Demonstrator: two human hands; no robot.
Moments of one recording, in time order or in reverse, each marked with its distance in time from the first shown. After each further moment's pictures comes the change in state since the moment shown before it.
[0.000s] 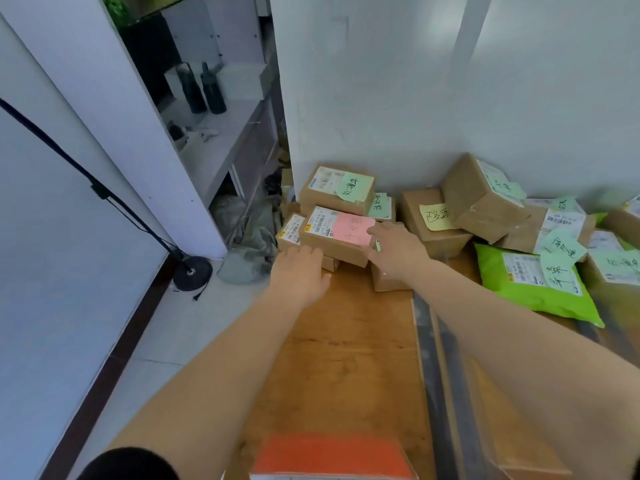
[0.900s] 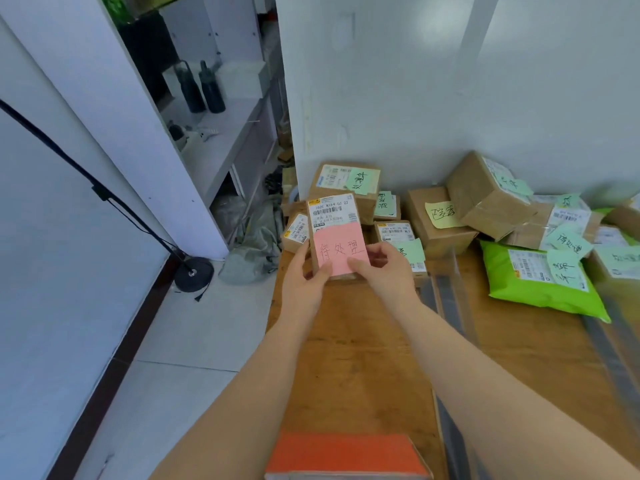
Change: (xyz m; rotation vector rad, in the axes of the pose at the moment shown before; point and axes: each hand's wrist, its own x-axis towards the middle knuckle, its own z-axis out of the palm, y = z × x) left_hand -0.030 0.009 0.014 -1.458 0.188 -0.425; right_hand -0.044 -0.042 0.032 1.008 0.236 0.264
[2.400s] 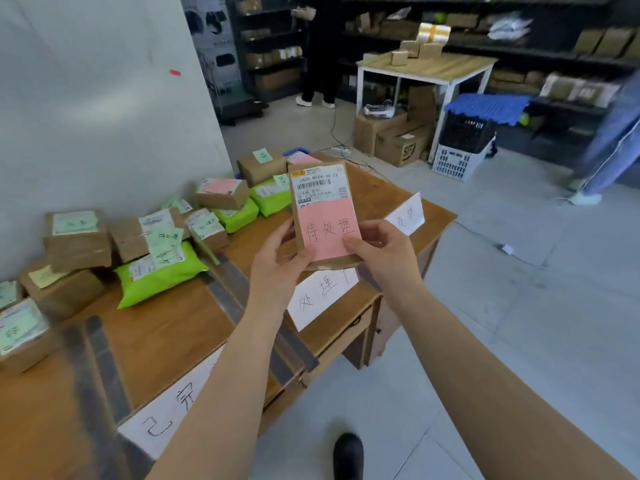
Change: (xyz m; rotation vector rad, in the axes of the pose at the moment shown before) left_hand -0.440 0.077 0.426 0.082 -0.769 0.356; right_hand -0.345 0.152 -0.546 0.273 0.778 0.052
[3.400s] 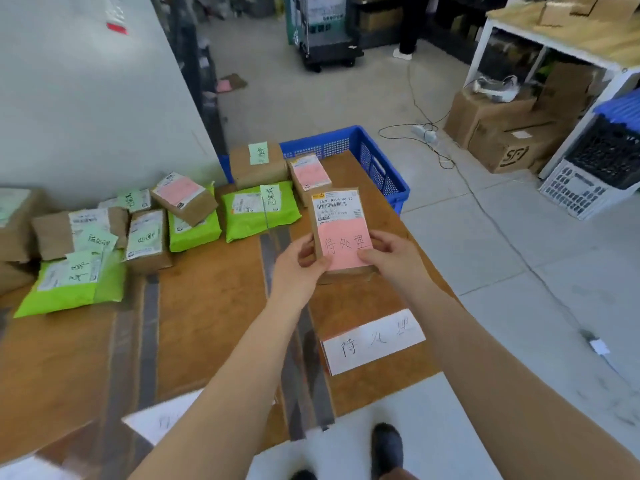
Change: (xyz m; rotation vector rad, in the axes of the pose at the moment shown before) left_hand 0.291 -0.039 0.240 0.160 0.278 -0.321; right_hand 0.415 0.092 -0.081 -0.214 -0.485 0.190
